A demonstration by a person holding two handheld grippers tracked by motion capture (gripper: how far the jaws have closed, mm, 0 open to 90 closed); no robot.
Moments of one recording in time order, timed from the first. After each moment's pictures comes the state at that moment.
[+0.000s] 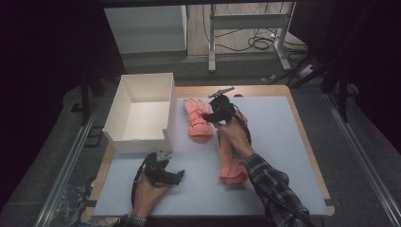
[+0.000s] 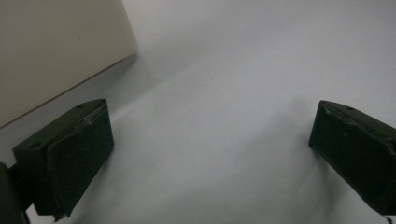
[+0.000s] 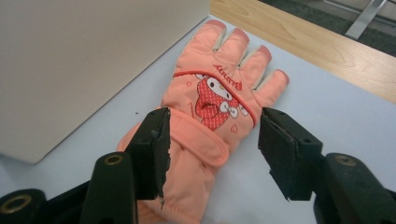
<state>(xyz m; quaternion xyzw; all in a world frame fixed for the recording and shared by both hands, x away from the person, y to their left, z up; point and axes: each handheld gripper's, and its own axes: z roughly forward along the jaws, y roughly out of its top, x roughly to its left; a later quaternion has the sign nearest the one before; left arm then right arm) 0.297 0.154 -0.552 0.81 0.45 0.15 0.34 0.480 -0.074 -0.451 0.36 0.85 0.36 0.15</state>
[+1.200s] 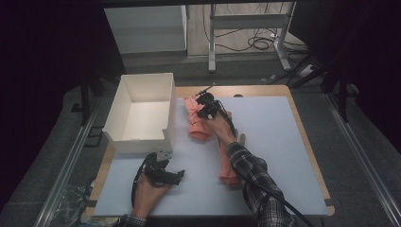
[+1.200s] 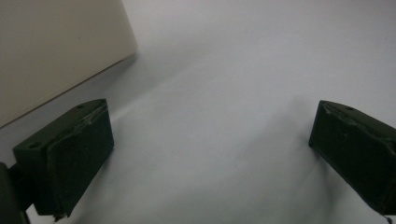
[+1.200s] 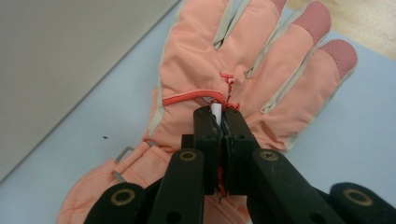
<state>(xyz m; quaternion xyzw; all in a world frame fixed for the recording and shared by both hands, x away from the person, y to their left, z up) 0.297 0.154 -0.552 0.81 0.45 0.15 0.34 0.529 -0.029 -0.487 0.39 0.87 0.29 0.11</state>
